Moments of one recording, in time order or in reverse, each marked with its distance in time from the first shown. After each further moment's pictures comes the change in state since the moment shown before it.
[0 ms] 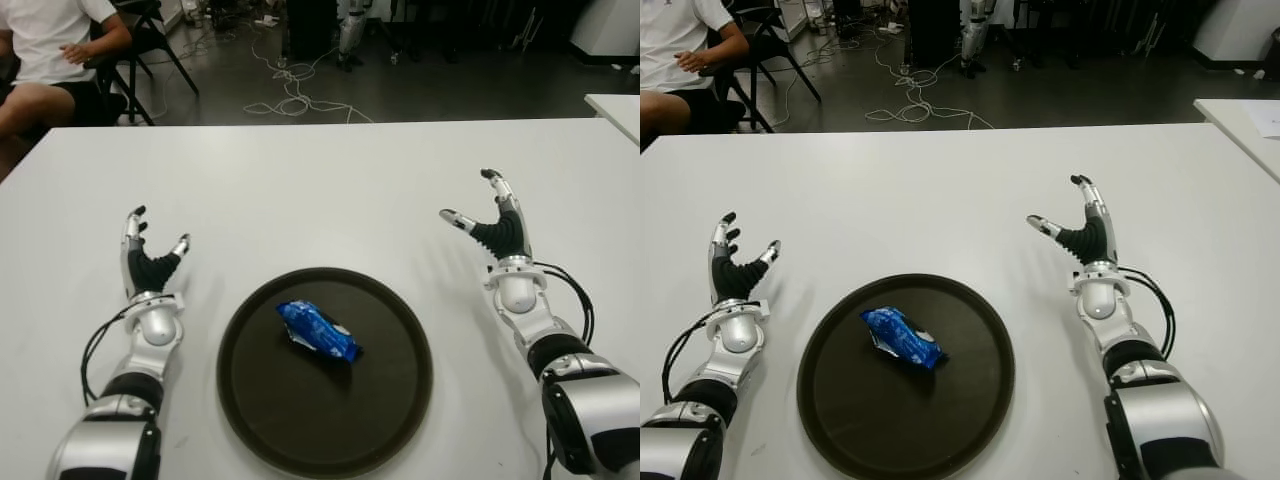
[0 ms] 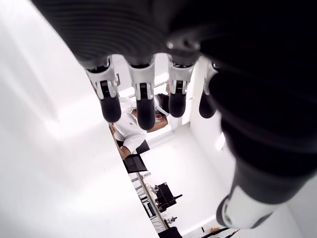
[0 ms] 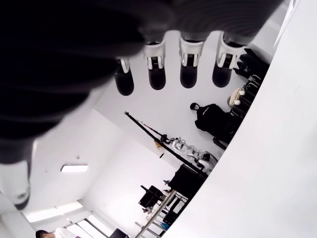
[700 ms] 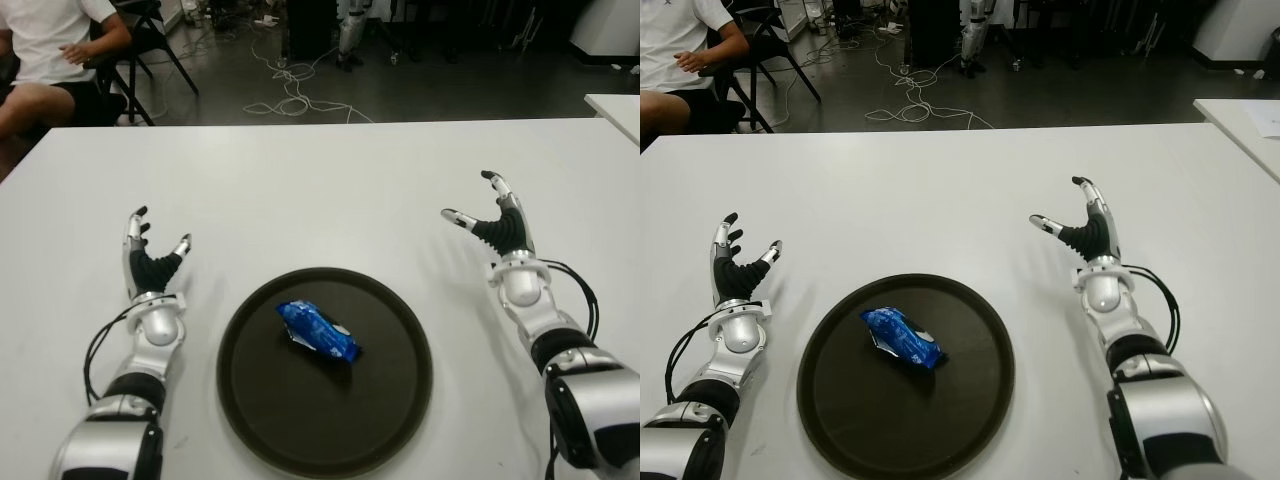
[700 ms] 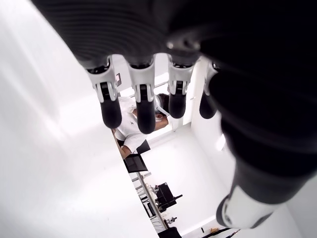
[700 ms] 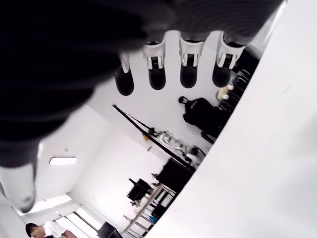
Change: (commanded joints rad) left arm -0.001 -0.005 0.000 0.002 0.002 -0.002 0.008; right arm -0.007 -0.020 0.012 0.000 -0.002 0.031 0.041
